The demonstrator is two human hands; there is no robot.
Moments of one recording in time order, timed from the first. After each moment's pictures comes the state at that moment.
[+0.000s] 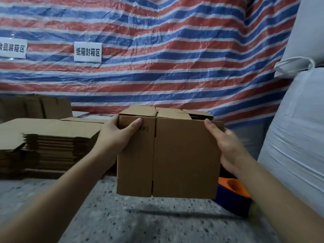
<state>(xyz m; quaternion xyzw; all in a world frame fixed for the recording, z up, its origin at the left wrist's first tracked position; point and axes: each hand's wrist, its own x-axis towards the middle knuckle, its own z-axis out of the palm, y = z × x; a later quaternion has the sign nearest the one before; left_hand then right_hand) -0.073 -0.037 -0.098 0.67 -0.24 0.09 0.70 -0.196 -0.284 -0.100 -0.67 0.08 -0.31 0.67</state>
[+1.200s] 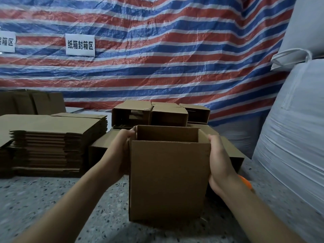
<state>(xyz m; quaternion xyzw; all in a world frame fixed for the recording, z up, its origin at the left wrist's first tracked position) -0.087 -0.052 -0.138 0.57 -0.26 -0.19 0.76 -0.200 -0.260 -0.151 -0.65 0.07 -0.29 0.70</state>
